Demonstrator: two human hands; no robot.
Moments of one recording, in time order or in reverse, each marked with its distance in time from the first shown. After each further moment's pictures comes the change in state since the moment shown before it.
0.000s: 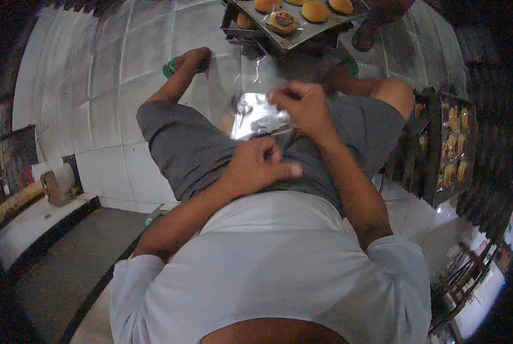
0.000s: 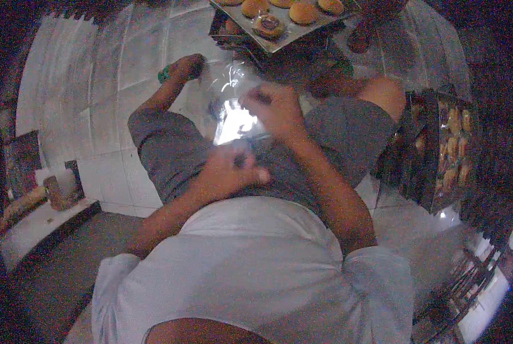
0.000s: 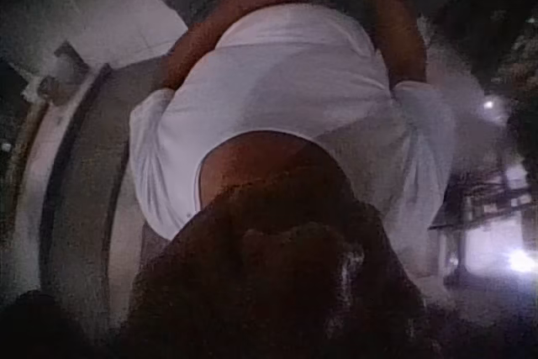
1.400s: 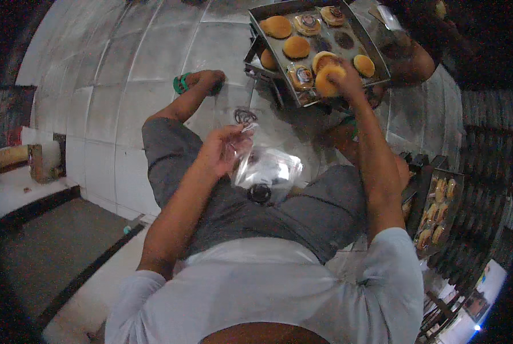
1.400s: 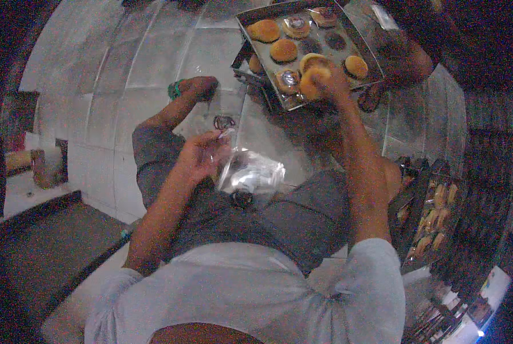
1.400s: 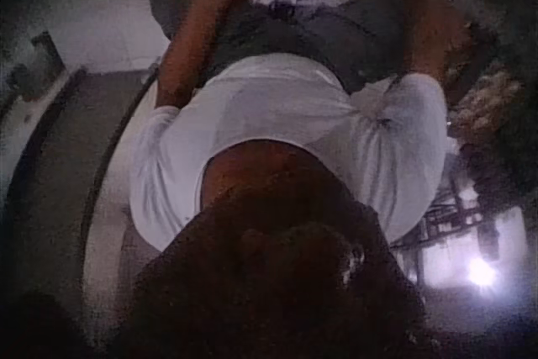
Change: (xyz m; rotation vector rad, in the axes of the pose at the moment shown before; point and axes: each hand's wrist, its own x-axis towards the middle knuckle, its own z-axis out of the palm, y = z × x) left_hand 0.101 -0.102 -0.083 -1.646 0.410 -0.221; right_hand 0.284 0.106 -0.152 -0.524 0.208 -0.314
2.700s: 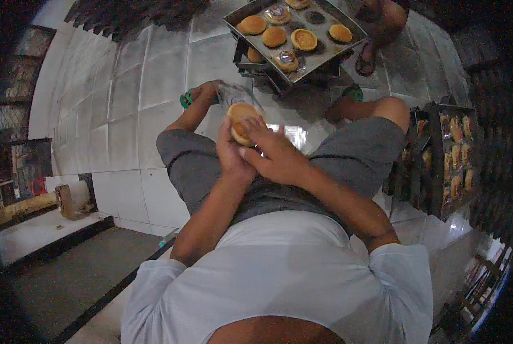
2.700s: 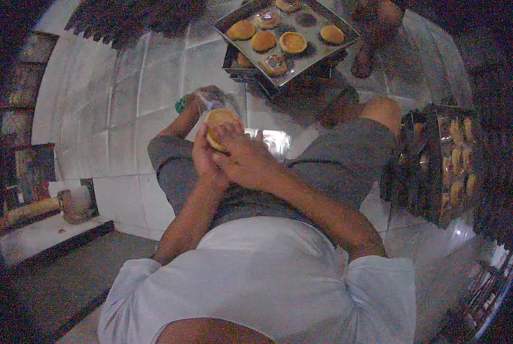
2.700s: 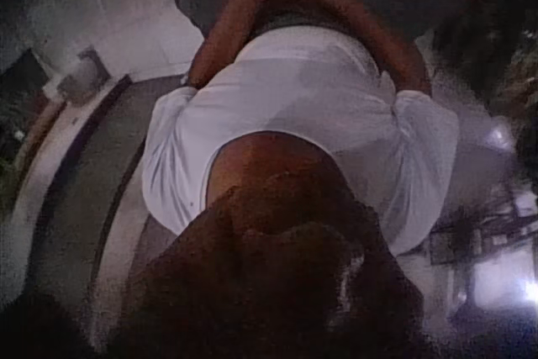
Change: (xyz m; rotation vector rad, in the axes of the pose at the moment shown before) left_hand -0.105 -0.064 0.047 -0.086 -0.181 0.321; right_hand -0.278 -0.299 0.035 0.121 -0.132 -0.174
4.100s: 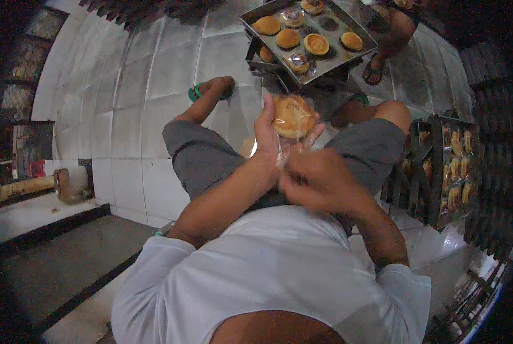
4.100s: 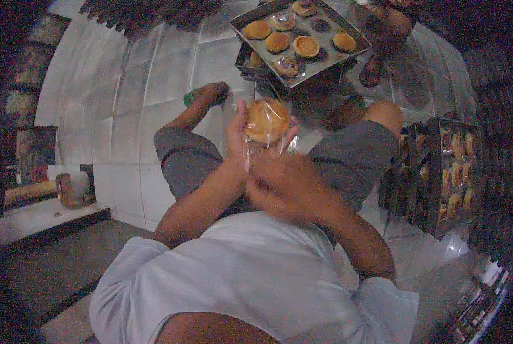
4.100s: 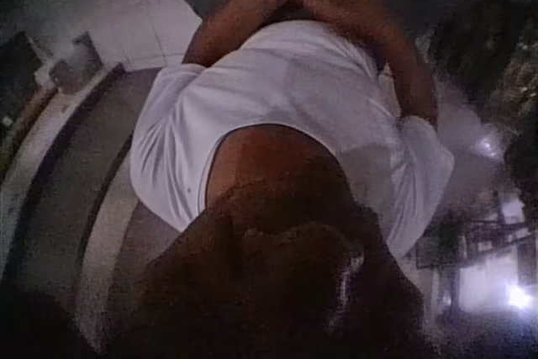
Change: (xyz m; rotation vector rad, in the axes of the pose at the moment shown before) left_hand 0.028 -0.004 0.055 -0.321 -0.077 -0.427; right_hand 0.001 -0.058 -0.107 -0.077 -0.383 -0.007
